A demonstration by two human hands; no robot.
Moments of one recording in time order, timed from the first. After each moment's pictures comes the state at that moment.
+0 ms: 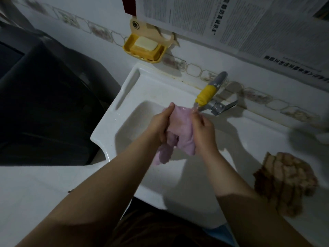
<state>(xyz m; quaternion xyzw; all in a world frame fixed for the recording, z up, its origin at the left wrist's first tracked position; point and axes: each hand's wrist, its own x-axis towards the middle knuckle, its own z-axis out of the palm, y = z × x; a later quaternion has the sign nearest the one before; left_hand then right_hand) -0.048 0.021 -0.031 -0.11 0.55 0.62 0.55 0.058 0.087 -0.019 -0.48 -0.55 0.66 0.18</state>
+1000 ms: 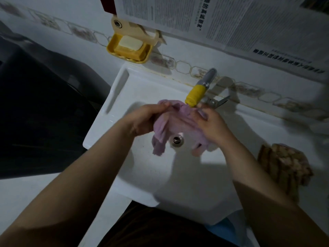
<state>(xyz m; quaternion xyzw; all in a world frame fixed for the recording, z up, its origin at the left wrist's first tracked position) -0.089 0.020 -0.014 0.08 0.47 0.53 0.70 0.079 0.143 -0.013 -0.39 -0.73 0.56 0.07</state>
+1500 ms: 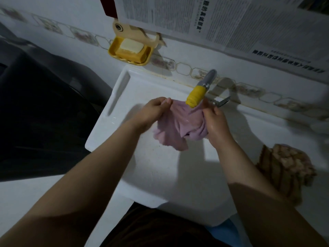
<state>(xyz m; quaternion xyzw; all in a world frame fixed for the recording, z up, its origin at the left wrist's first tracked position) -0.088 0.035 -0.020 0.22 0.71 0.46 0.48 0.069 0.143 -0.015 -0.49 -0.56 0.64 0.19</state>
